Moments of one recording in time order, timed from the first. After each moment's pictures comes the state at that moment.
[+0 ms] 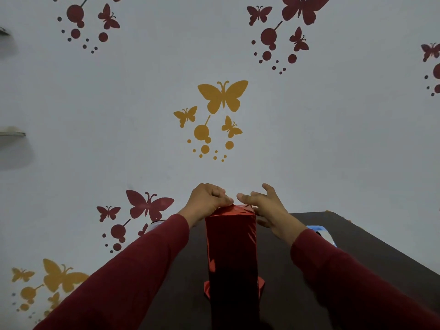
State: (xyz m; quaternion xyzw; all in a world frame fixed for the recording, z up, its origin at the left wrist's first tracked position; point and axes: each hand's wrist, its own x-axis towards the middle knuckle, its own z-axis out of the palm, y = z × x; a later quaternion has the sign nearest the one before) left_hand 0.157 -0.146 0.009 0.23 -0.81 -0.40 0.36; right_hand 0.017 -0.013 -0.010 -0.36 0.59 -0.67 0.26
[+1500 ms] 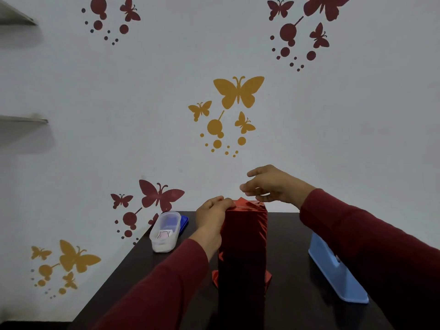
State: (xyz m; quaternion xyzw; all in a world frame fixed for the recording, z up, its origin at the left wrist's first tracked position) left_hand 0.166 -0.102 -0.038 0.34 -0.49 -0.67 0.45; right_hand 0.037 -0.012 0.062 -0.45 0.71 -0.48 0.26
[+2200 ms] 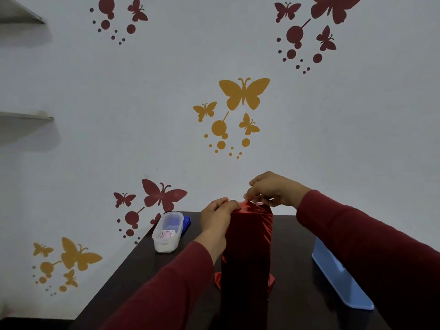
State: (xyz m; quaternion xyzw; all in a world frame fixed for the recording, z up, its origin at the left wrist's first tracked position) left_hand 0.162 -0.110 -0.046 0.32 -0.48 -0.66 0.47; right_hand 0.041 -0.027 0.059 -0.44 0.76 -0.41 0.23
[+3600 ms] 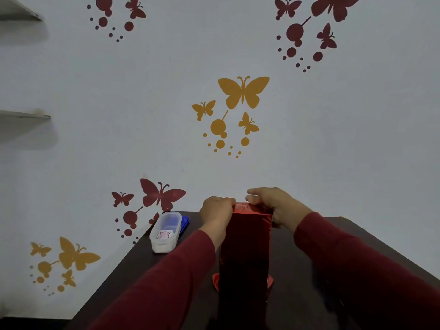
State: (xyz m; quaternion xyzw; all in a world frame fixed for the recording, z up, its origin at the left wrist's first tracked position) left_hand 0.154 -0.114 -0.019 0.42 -0.61 -0.51 0.44; right_hand 0.030 -0.039 0.016 -0.28 0.66 -0.61 0.34
